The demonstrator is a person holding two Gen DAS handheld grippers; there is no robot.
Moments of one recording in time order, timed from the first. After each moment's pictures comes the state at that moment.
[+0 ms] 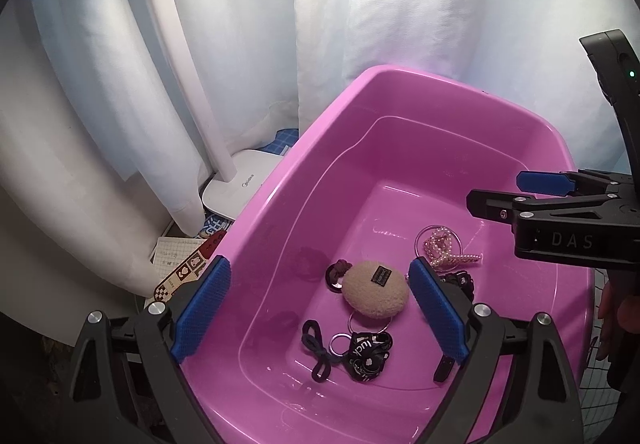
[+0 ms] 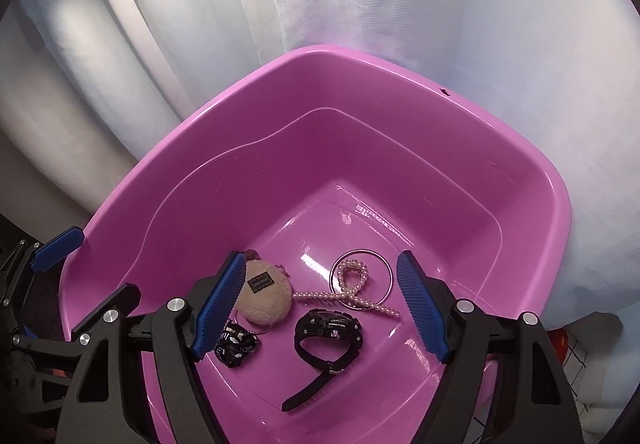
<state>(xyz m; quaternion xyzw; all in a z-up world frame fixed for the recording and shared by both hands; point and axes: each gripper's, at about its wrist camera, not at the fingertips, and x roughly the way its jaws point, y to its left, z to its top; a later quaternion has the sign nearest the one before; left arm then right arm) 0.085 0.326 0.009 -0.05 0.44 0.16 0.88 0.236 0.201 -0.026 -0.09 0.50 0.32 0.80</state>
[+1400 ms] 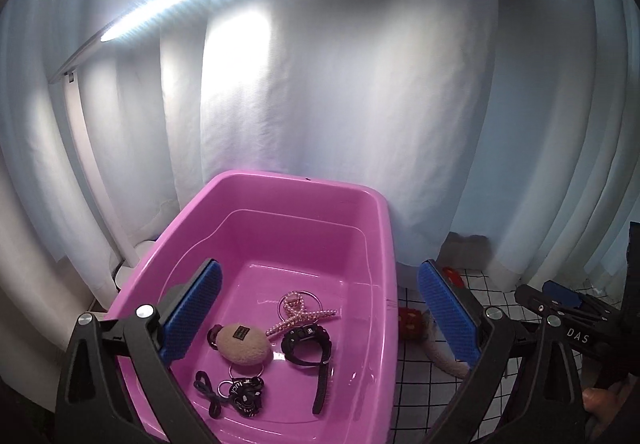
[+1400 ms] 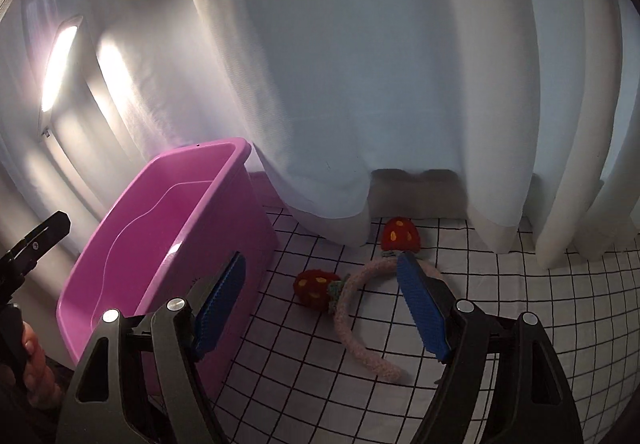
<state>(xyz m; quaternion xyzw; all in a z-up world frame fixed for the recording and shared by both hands) 0.064 0.206 0.081 -0.04 0.29 -0.01 0.95 0.104 -0.065 -0.009 0.12 0.39 0.07 0.91</state>
